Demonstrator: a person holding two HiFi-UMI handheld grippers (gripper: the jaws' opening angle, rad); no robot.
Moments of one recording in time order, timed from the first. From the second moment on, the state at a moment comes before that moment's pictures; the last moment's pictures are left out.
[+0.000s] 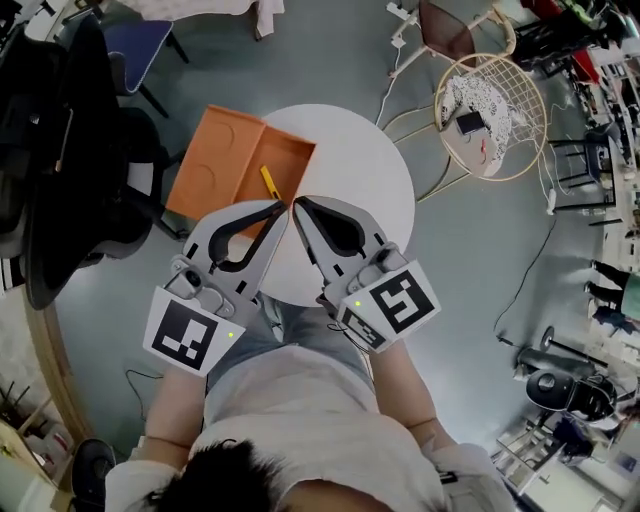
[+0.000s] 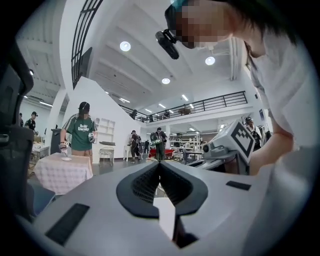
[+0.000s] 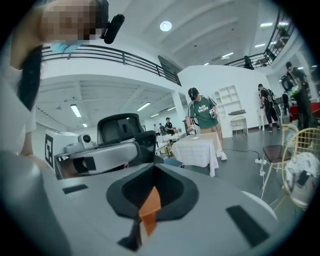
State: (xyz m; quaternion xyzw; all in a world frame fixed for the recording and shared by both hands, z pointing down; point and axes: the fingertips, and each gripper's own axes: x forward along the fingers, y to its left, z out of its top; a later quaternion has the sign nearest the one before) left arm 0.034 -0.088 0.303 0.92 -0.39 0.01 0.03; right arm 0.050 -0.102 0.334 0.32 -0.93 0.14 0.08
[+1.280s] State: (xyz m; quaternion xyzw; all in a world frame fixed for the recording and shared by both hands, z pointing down) left arm 0.045 0.018 0.251 0.82 -0.56 0.03 -0.04; right arm 0.055 0.012 0.252 0.09 -0.99 0.03 0.02
